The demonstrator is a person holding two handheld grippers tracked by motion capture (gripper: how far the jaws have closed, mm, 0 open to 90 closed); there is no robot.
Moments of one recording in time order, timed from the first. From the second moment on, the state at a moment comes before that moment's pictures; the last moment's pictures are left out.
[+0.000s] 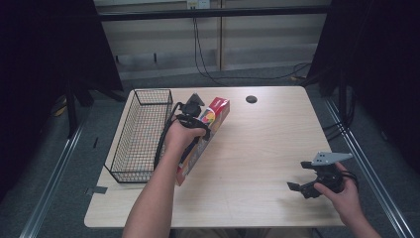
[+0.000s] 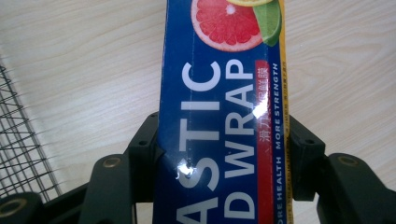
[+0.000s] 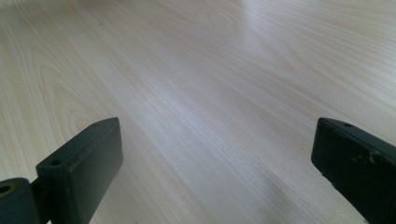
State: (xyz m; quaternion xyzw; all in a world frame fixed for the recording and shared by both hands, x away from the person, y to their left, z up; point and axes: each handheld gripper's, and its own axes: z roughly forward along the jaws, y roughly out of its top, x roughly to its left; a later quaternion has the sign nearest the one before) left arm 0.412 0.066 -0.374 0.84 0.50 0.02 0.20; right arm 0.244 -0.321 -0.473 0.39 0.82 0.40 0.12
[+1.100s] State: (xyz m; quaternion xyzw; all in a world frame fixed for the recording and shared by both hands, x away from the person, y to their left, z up) left arm 0.415 0.089 -0.353 0.82 0.54 0.04 0.21; right arm 0.244 -0.321 -0.472 0.39 0.82 0.40 0.12
